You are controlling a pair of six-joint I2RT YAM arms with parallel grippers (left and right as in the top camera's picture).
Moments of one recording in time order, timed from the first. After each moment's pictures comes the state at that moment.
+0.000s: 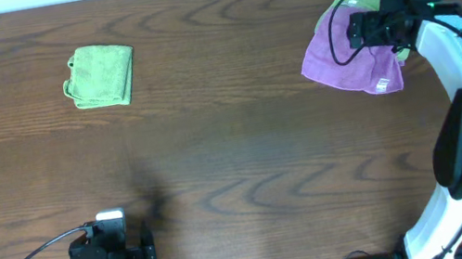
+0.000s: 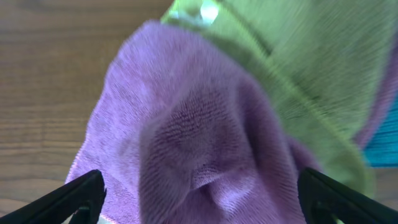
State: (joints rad) left arm -0.01 0.01 0.31 -0.99 -0.03 0.09; right arm -0.16 1.98 1.49 -0.56 -0.15 -0.02
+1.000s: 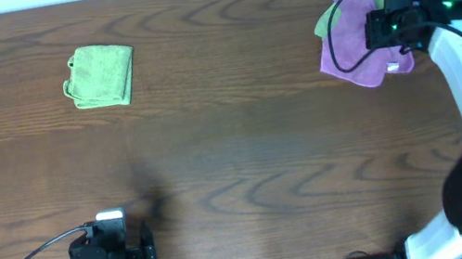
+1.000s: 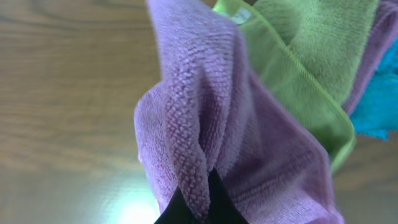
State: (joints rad) left arm -0.01 0.01 0.31 -0.99 -0.03 0.09; right arm -0.12 1.74 1.49 -0.77 -0.19 -0.06
